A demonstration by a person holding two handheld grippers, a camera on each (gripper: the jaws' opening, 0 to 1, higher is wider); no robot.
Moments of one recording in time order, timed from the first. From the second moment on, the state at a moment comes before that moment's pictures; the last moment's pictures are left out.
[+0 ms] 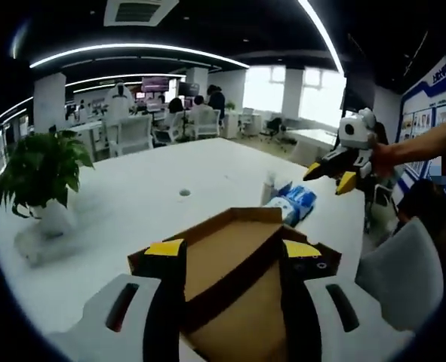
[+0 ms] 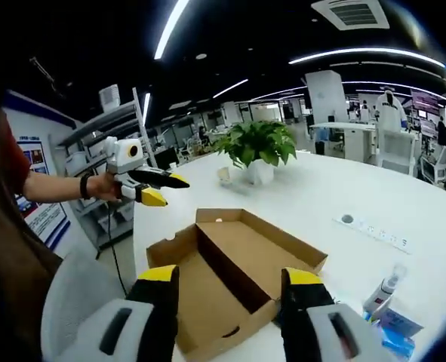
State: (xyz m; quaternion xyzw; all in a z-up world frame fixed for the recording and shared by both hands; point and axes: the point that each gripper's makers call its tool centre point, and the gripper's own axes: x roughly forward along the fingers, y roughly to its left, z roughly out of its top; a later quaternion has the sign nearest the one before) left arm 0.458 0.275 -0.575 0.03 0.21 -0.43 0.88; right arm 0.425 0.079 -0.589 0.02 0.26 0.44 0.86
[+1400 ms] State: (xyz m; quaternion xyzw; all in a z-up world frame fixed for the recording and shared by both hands) left arm 0.425 0.355 -0.650 0.03 0.28 -0.28 0.92; right arm 0.385 0.088 -0.620 0.04 0.28 0.42 0.86
